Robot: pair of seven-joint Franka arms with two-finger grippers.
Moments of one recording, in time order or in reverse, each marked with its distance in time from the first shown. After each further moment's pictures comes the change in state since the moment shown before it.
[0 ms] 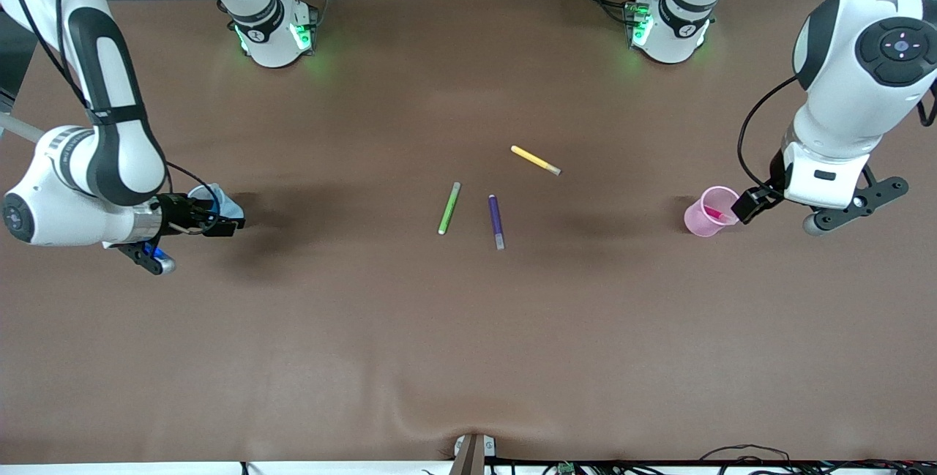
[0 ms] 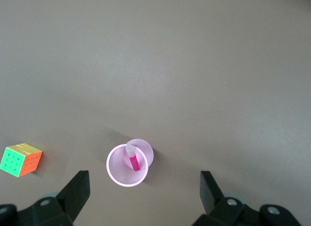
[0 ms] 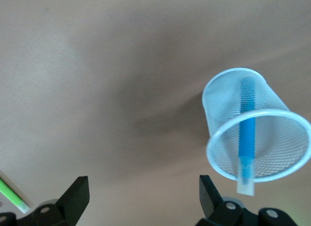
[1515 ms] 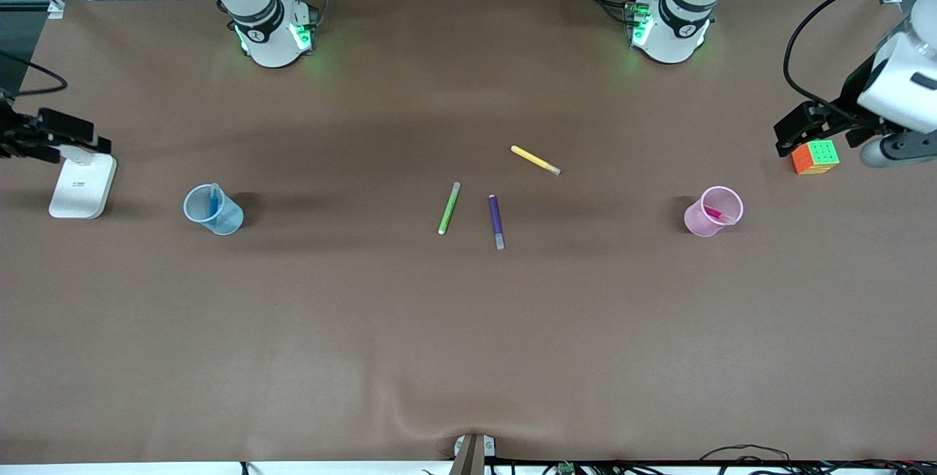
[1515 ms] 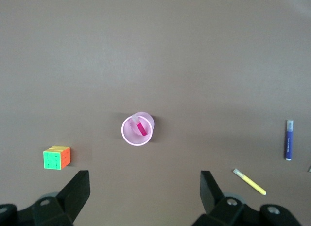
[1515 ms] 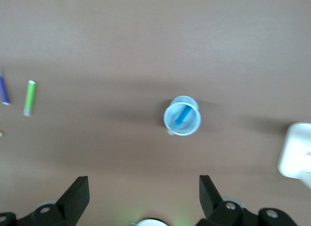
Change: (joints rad) left arm -0.005 -0.014 -0.002 0.393 -0.137 -0.415 0.410; right arm -0.009 -0.313 -0.053 0.367 -0.224 -0.454 -0.472
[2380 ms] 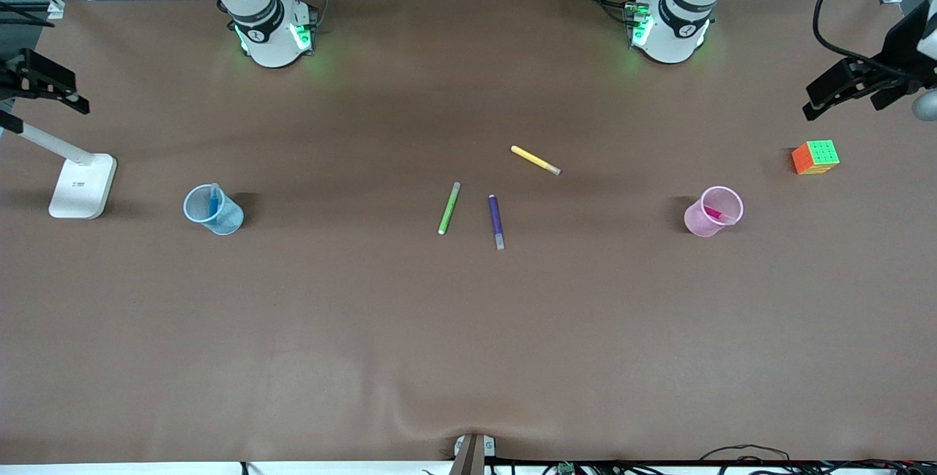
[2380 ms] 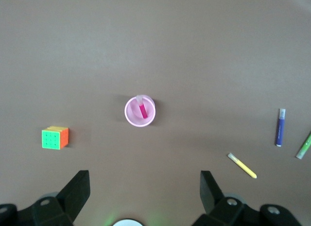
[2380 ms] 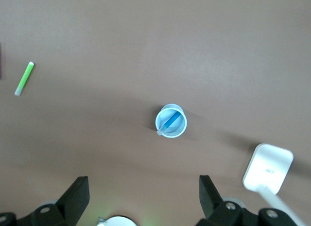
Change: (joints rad) left arm -0.293 -0.134 0.406 -0.113 -0.109 -0.047 0.049; right arm -0.016 -0.086 0.062 0.026 -0.062 -0.014 -0.156
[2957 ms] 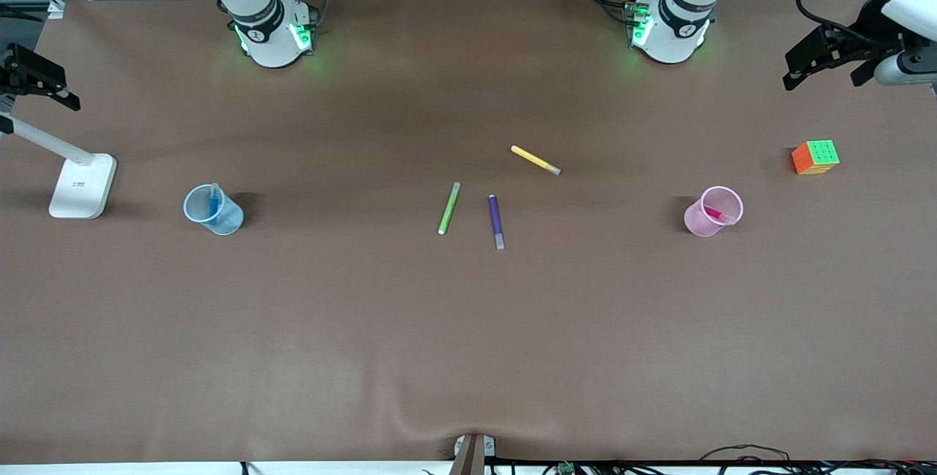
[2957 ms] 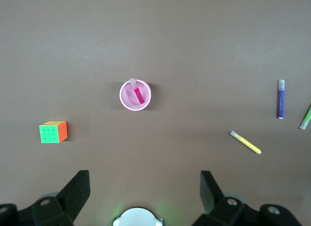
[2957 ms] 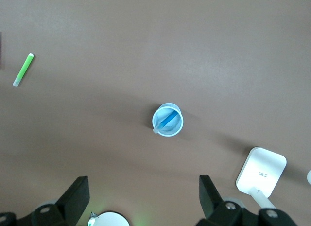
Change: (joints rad) left arm -0.042 -0.097 0.007 -0.110 0.001 -0.001 0.073; right arm -0.010 0.002 0.003 0.005 -0.002 -0.014 -0.026
